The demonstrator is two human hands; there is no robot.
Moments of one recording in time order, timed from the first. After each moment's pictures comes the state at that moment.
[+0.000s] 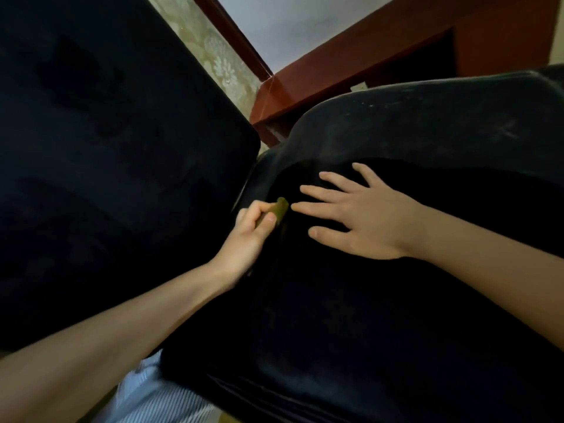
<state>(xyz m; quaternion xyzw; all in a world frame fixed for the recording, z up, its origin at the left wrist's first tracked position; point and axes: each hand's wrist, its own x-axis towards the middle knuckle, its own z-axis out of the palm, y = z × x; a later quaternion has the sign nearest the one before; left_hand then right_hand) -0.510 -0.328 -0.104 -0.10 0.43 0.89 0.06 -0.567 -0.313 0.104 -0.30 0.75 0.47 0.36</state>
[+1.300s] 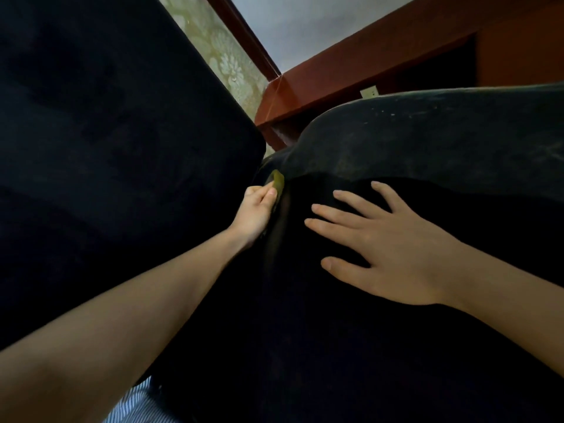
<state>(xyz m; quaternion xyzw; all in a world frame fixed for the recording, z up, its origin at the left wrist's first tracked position) -0.606 -0.312 -0.143 -0.20 0.44 0.87 0.05 -0.576 -0.309 0.102 -0.32 0.74 0.47 0.37</state>
